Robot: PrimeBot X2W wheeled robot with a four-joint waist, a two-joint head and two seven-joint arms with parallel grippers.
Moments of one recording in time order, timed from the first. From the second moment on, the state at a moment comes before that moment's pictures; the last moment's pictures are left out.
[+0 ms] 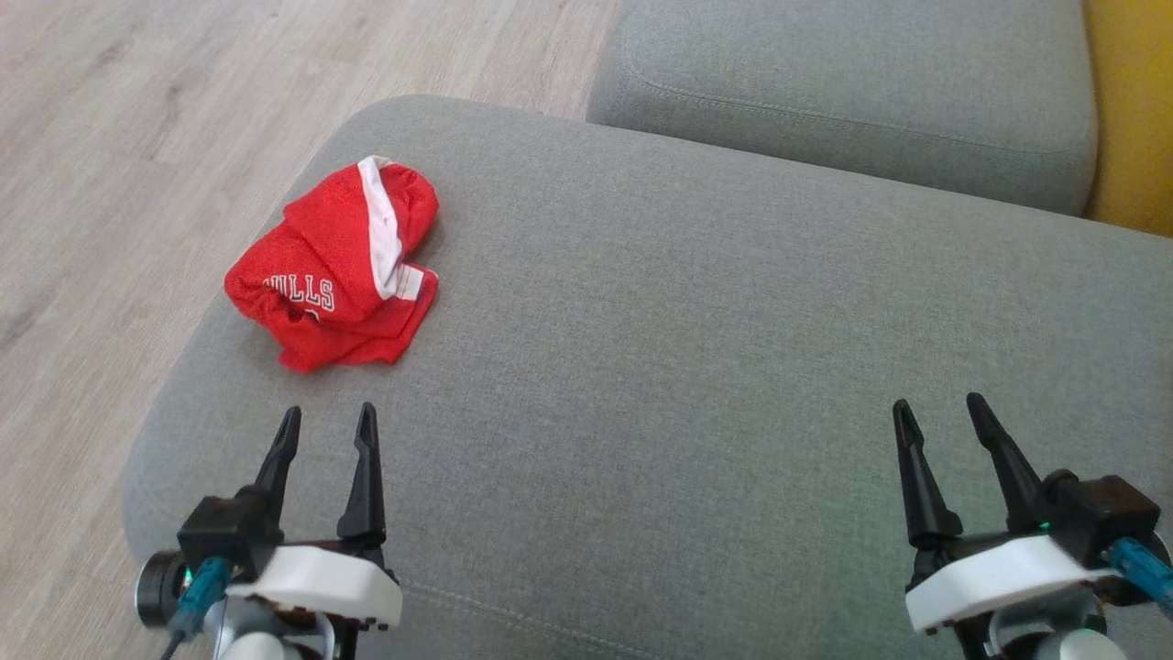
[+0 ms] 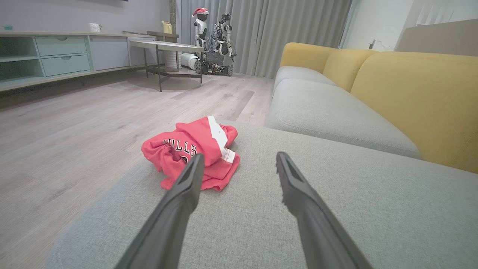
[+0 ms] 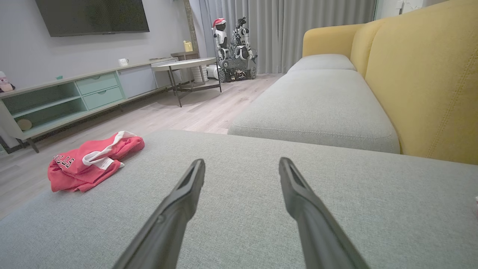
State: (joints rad) left arm 0.04 0.17 -0.28 0.09 -0.30 0.16 -0.25; right arm 0.14 -0.04 0.02 -0.05 0.17 0.13 0.00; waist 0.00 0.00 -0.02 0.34
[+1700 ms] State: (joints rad) left arm -0.81 0.23 0.03 1.10 -0.29 -0.05 -0.26; right arm -0.10 -0.11 0.07 -0.18 0.09 0.13 0.11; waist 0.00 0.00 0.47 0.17
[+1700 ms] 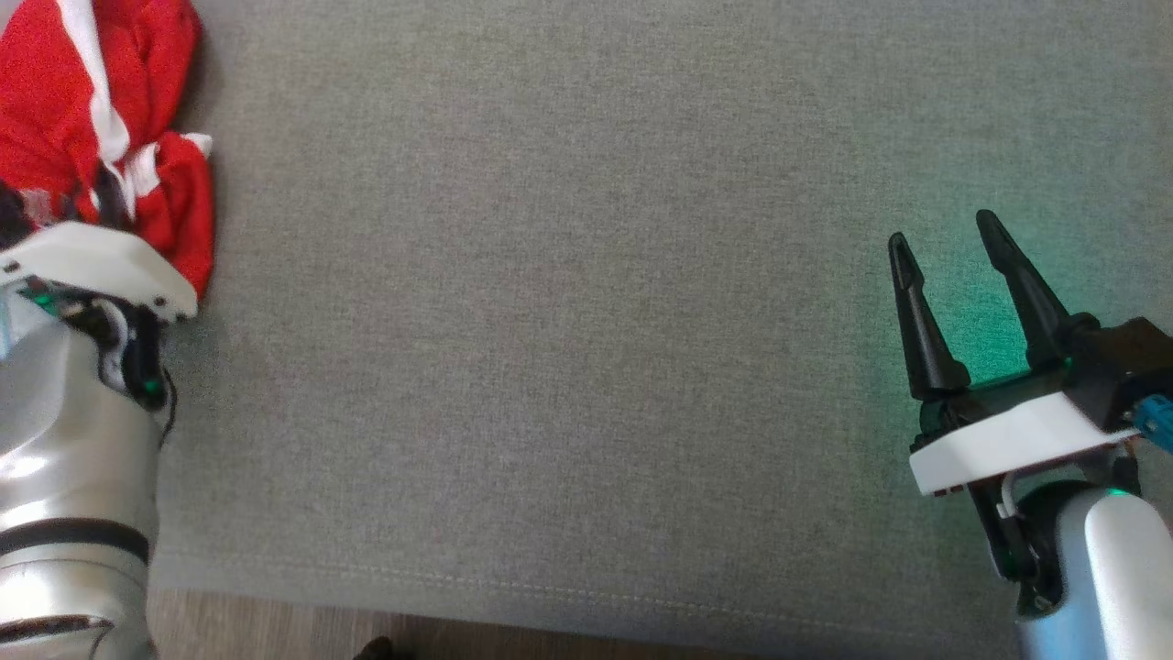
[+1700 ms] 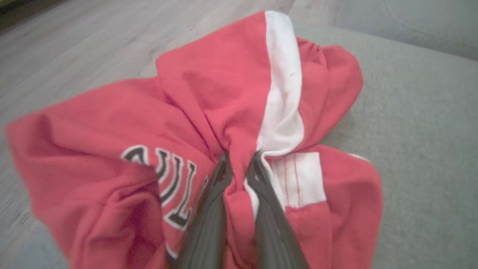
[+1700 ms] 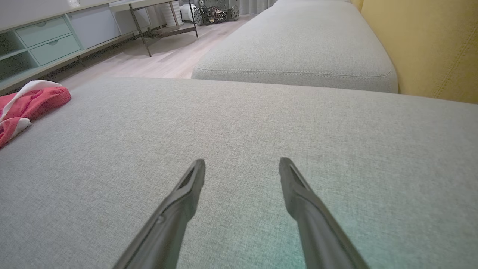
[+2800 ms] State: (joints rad) left arm 0.00 0.07 0.09 0.07 -0.13 0.00 -0.26; right arm 0.00 -0.05 0.07 -0.05 0.13 0.13 0.01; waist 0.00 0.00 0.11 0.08
